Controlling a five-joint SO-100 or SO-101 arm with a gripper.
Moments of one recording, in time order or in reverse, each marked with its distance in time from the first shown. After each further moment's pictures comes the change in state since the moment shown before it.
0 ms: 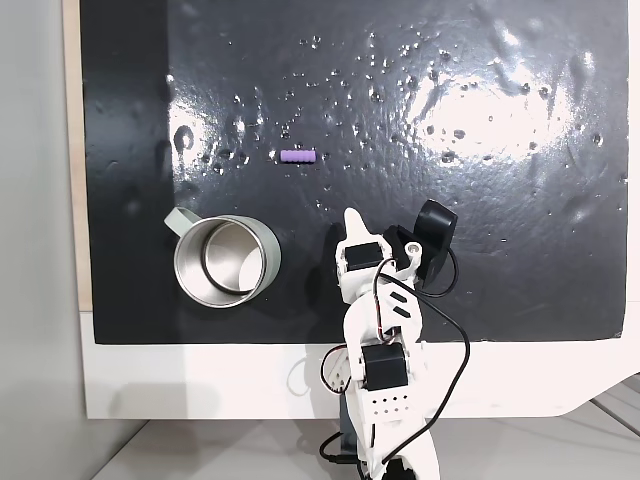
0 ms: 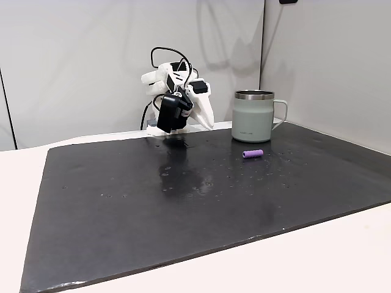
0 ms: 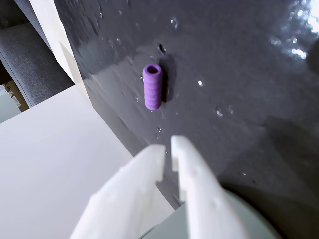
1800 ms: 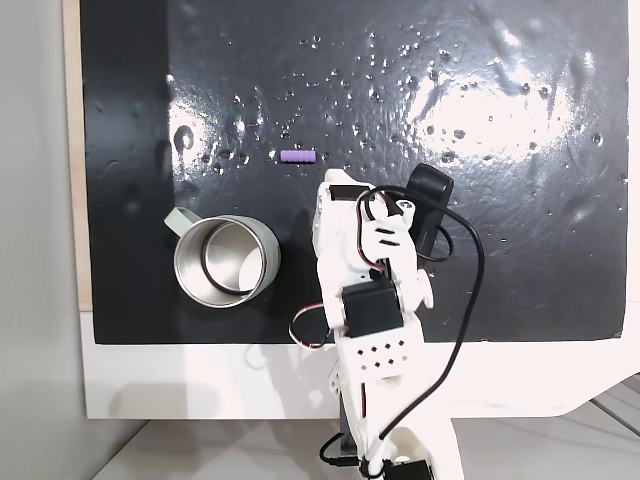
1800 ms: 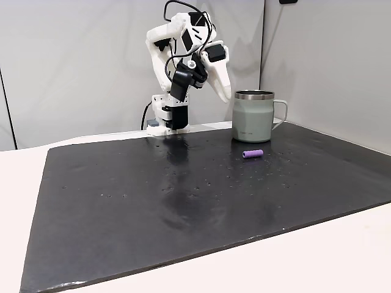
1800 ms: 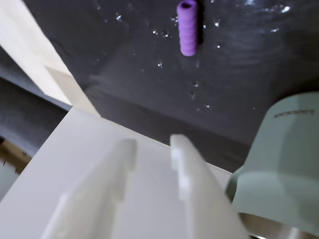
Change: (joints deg) arm -6.2 -62.7 -60.7 18.0 19.7
